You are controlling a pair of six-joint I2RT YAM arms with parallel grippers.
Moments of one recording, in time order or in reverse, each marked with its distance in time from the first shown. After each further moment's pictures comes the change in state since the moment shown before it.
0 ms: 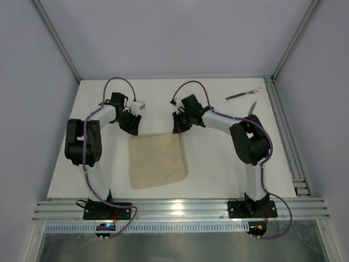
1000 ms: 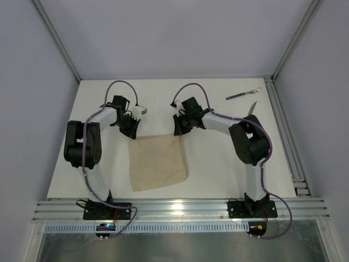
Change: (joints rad) left arm -0.021 -0.032 -0.046 -0.045 -0.021 0.033; right arm 0.000 0.000 -0.037 0.018 0.012 -0.008
